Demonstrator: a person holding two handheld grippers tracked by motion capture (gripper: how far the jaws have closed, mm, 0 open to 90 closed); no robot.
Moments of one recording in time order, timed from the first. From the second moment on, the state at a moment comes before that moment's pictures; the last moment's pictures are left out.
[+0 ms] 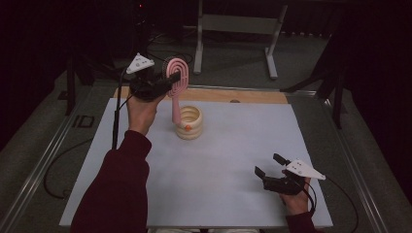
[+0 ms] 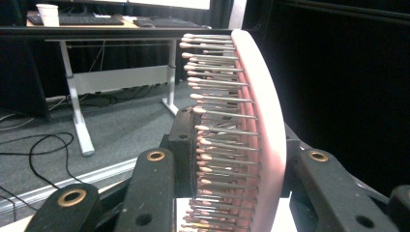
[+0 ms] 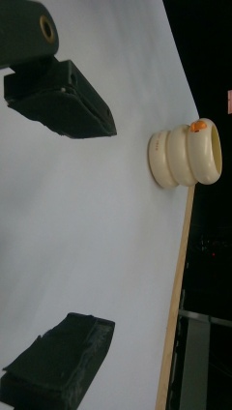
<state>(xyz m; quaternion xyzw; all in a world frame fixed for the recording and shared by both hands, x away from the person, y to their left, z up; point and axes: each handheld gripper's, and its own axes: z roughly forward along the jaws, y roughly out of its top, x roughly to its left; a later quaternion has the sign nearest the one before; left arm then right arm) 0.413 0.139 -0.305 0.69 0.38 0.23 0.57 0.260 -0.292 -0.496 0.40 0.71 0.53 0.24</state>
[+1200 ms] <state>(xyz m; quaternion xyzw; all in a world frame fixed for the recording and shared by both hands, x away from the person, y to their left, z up) 0.429 0.110 -0.312 0.67 0.38 0.24 0.58 0.259 -0.294 -0.495 0.40 0.70 0.54 0.24</state>
